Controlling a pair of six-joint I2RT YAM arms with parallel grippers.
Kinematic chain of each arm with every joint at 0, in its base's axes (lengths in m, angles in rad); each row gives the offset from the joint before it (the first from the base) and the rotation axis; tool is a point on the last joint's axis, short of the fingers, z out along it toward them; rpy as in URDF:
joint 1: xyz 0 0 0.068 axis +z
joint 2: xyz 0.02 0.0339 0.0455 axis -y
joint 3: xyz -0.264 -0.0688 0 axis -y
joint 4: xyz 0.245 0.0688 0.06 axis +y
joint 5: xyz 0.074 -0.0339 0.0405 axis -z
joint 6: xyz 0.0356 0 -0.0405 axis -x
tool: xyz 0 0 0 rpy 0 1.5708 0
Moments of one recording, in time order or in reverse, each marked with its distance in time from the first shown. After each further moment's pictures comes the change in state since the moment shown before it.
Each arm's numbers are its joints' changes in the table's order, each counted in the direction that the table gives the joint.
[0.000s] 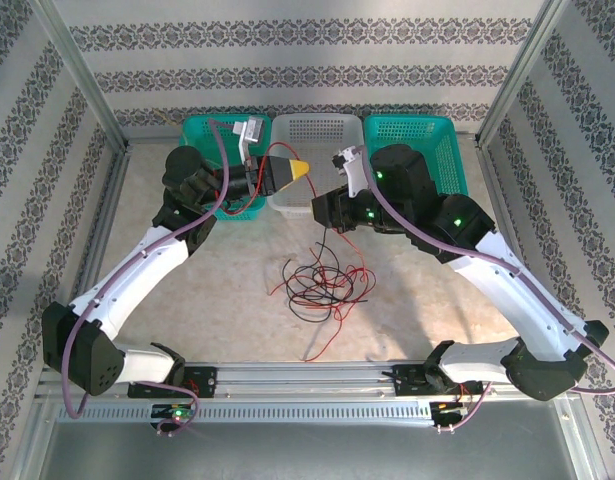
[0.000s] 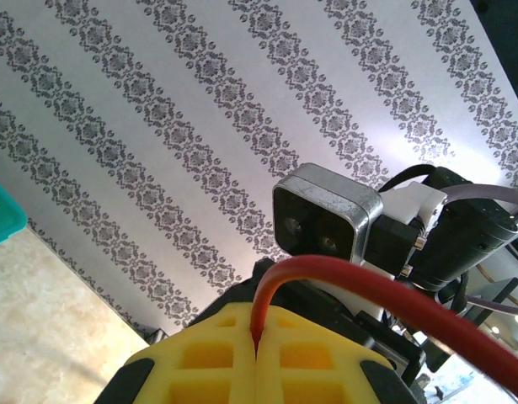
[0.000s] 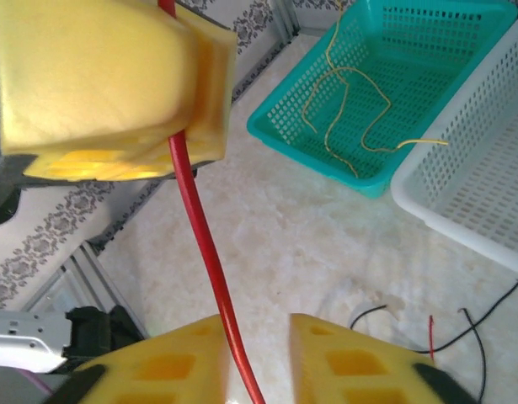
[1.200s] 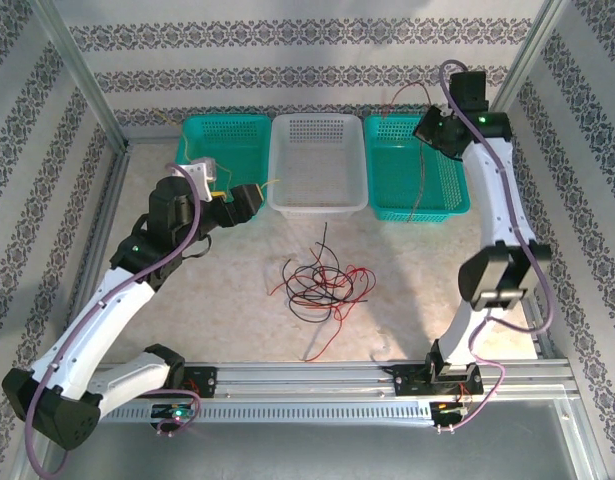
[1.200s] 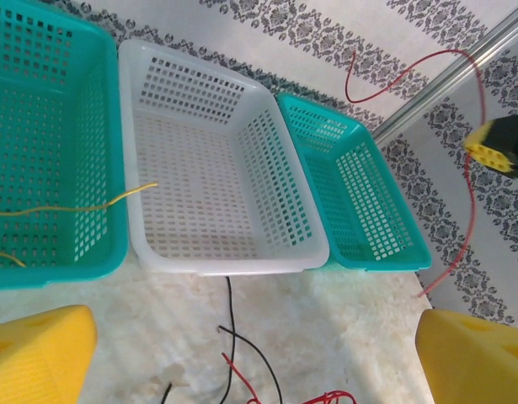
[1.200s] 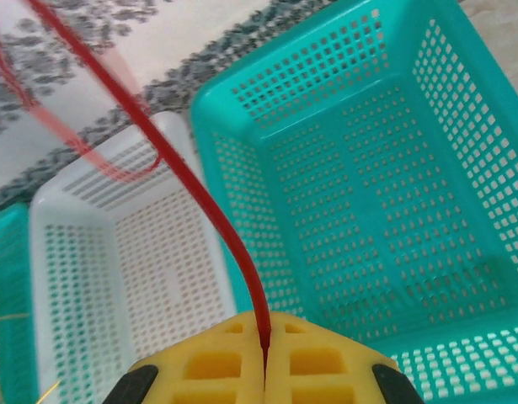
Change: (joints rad) left arm 0.035 0.313 -0.129 0.856 -0.825 -0.572; right arm -0.768 -0.587 0.434 0.138 0.135 -0.190
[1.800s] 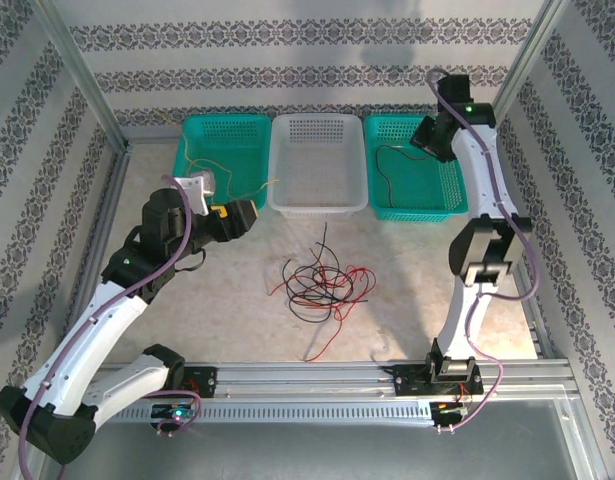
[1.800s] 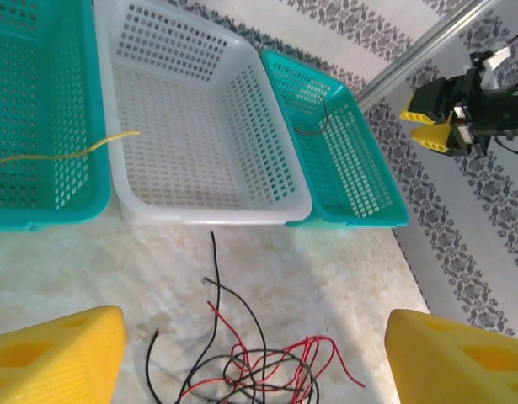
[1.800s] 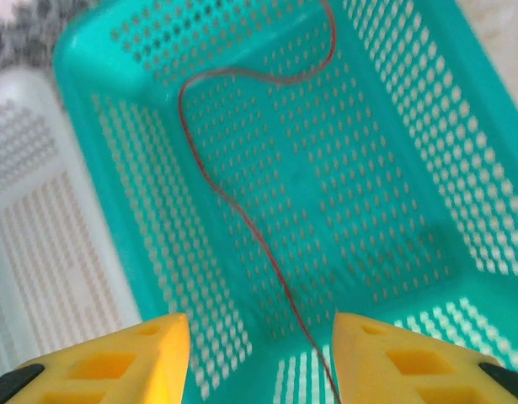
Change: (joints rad) left arm 0.000 0.082 -0.050 0.082 0.097 0.024; right arm 0.023 -0.105 0.036 0.138 0.082 0.008
